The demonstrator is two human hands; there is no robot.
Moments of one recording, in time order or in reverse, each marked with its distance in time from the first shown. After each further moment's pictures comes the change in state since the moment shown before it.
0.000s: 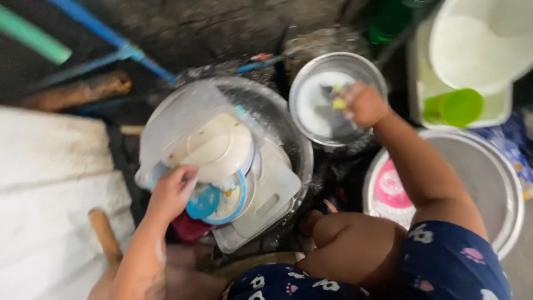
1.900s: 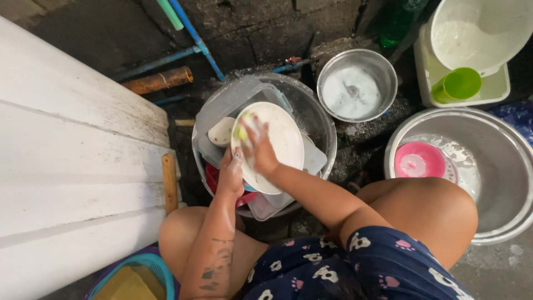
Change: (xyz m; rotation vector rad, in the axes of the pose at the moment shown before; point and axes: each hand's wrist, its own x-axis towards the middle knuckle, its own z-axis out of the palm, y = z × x) left_hand -0.108 0.087 0.023 -1.104 0.274 -0.034; right_hand 0.116 -0.416 0.090 2.234 0.473 0.880
